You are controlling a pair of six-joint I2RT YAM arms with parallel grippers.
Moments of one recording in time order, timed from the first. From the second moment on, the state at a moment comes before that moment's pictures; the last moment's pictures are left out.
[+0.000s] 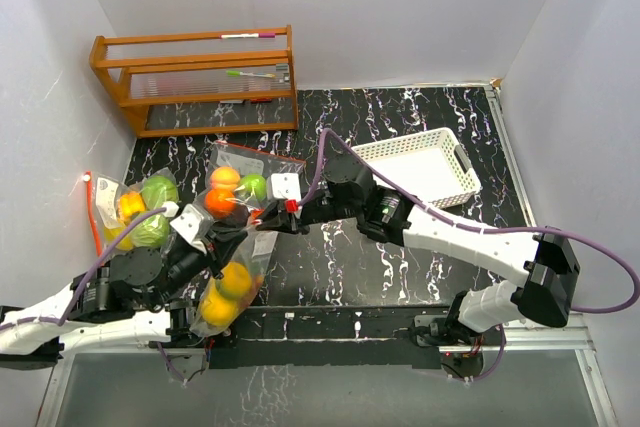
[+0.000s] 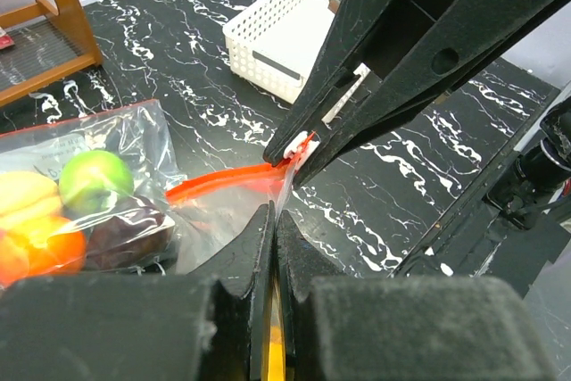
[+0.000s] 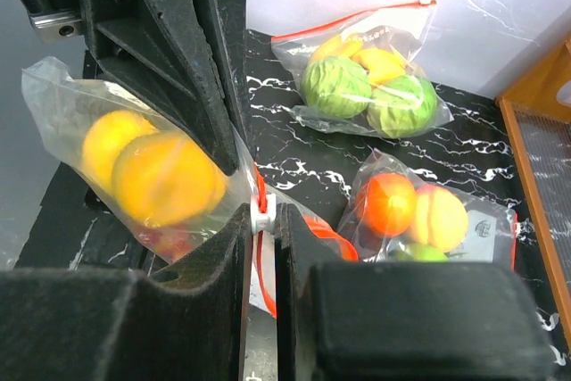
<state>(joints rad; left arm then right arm) -1.37 0.32 0.78 -0.62 -0.61 -0.18 1.04 1.38 1.16 0.05 -0.58 -0.36</state>
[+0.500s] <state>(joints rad) -1.37 0.53 0.83 -0.59 -0.59 -0.08 0.96 1.39 1.21 -0.08 -0.64 -0.36</state>
